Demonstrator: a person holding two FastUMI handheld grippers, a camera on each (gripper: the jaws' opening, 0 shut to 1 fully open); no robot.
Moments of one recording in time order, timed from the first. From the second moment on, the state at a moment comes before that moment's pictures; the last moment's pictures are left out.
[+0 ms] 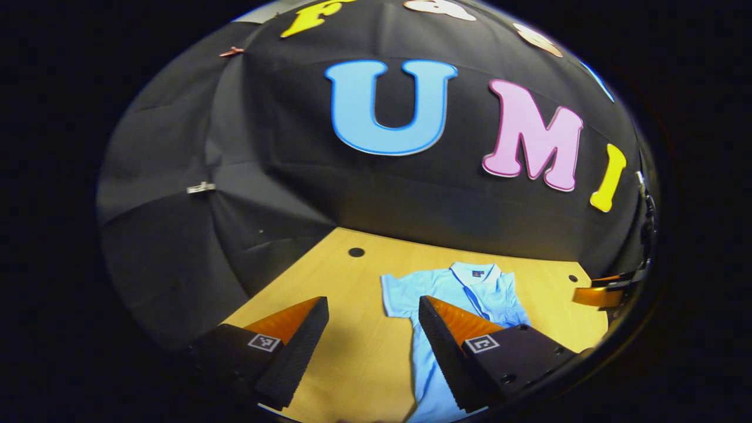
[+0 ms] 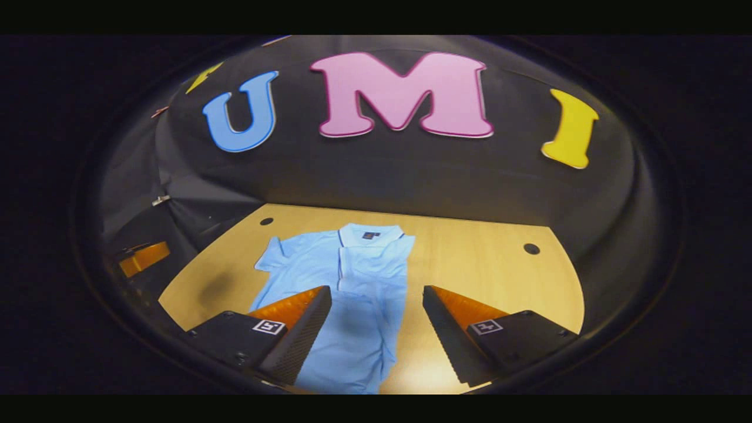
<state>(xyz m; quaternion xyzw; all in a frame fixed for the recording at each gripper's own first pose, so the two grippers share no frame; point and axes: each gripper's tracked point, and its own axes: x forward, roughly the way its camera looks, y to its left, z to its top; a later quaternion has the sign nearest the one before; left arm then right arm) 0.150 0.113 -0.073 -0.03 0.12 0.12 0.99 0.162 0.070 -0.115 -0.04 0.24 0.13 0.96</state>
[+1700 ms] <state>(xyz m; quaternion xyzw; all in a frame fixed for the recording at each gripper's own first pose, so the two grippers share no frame) 0.351 0.119 -0.254 0.00 0.28 0.09 0.95 0.108 -0.034 -0.196 0.03 0.31 0.07 0.95</state>
